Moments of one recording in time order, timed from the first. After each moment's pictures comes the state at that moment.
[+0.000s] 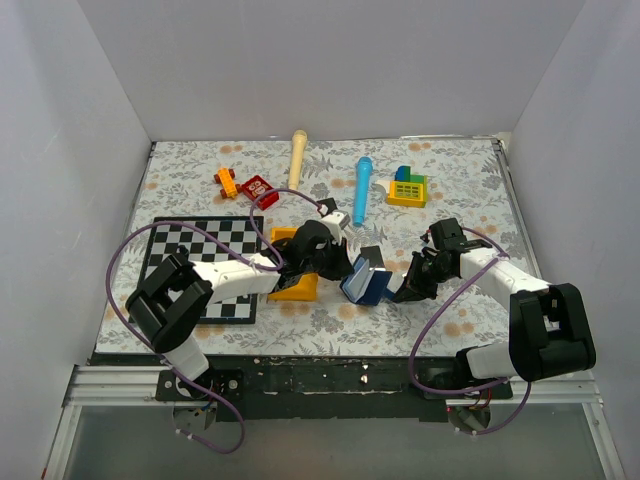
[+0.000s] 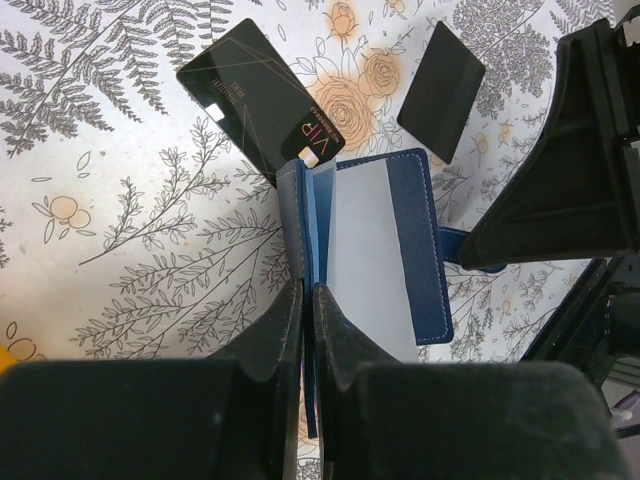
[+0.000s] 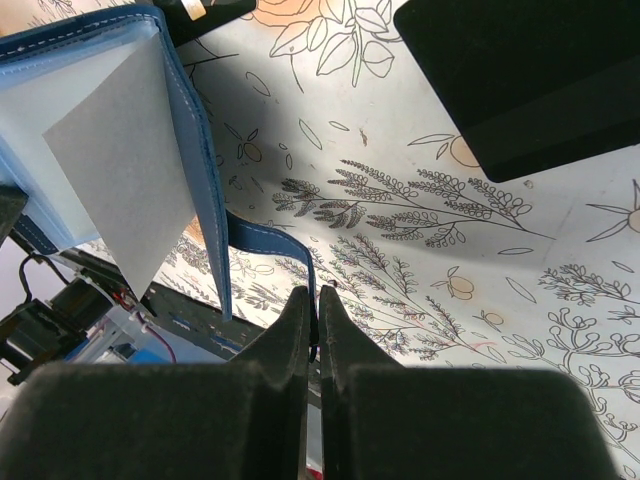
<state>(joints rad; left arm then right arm) -0.85 1.65 0.89 0.17 0.15 -0.48 0.24 1.37 0.69 -0.62 -0.49 0.59</state>
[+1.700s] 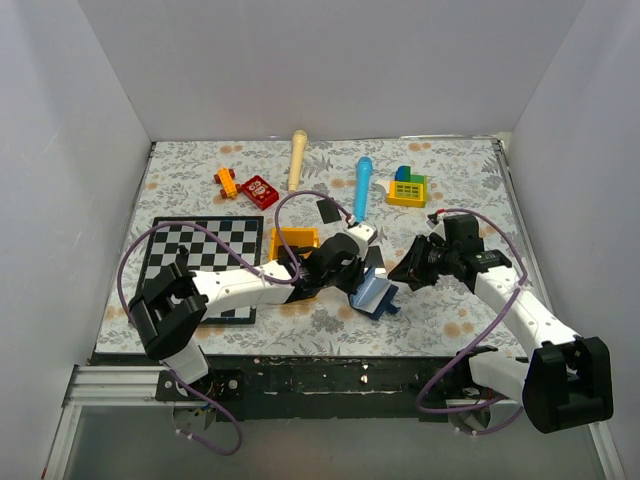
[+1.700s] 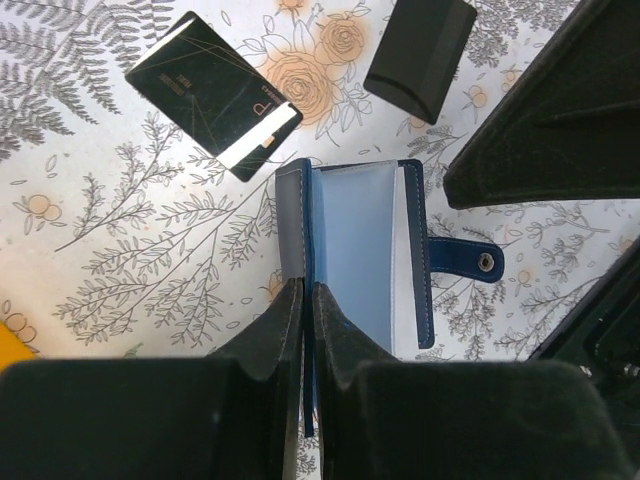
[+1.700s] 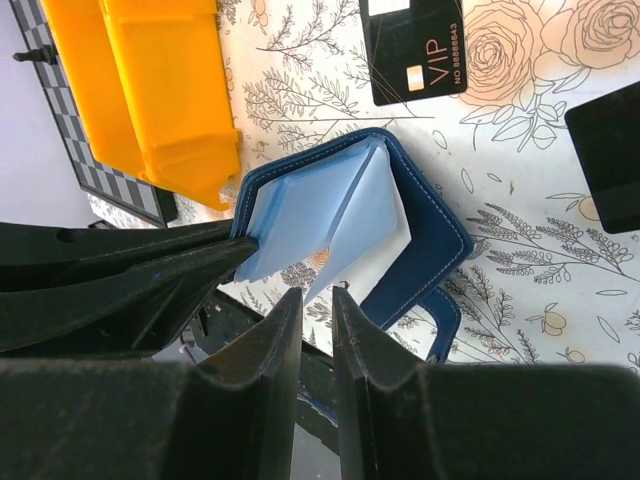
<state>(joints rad) -1.03 1.64 1.01 -0.03 -0.07 -0.37 0.24 1.11 0.67 -0.48 -0.55 0.65</state>
